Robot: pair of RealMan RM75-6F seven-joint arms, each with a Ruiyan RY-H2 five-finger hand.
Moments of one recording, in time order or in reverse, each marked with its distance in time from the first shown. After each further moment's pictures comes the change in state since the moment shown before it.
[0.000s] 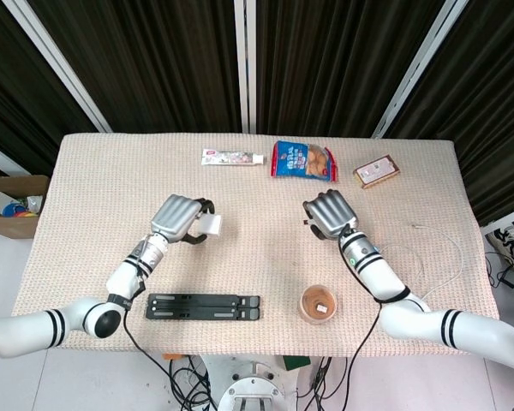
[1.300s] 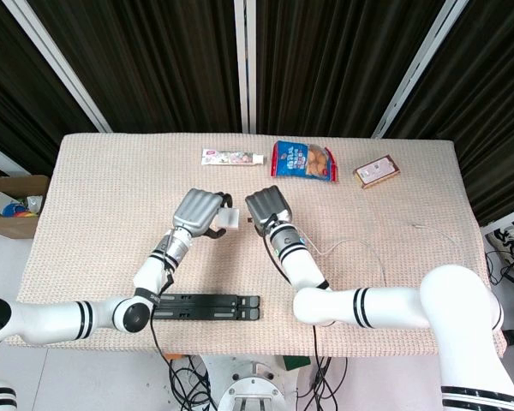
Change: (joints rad) left arm -0.146 -0.059 -0.033 -0.064 -0.309 0.070 0.254; right arm 0.496 -0.190 0.031 0.029 0.741 0.165 -0.319
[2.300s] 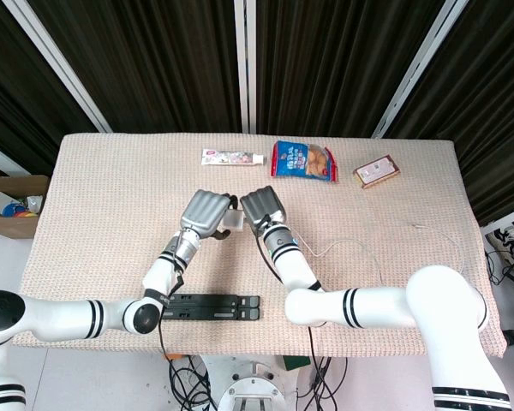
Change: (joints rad) left arm -0.058 -0.029 0.012 -0.010 -0.082 0.043 0.073; right arm 0.040 -0.039 -0.008 0.038 0.019 0.017 -0.006
